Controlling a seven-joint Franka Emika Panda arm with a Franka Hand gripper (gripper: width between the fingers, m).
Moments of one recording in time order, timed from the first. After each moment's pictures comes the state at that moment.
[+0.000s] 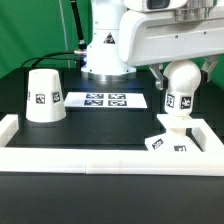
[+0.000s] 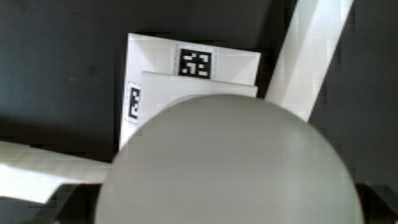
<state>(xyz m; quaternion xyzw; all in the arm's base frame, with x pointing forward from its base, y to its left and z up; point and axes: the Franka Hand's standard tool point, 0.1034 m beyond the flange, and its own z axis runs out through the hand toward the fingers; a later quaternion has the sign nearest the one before) 0.596 0.096 0.119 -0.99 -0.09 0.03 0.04</state>
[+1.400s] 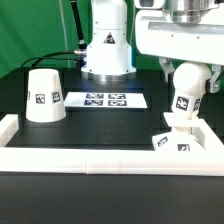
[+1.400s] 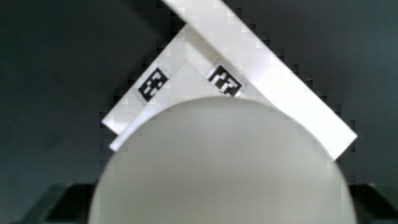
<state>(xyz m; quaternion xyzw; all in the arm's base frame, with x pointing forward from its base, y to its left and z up) 0.599 0.109 0.117 -0.90 0.42 0.04 0.04</state>
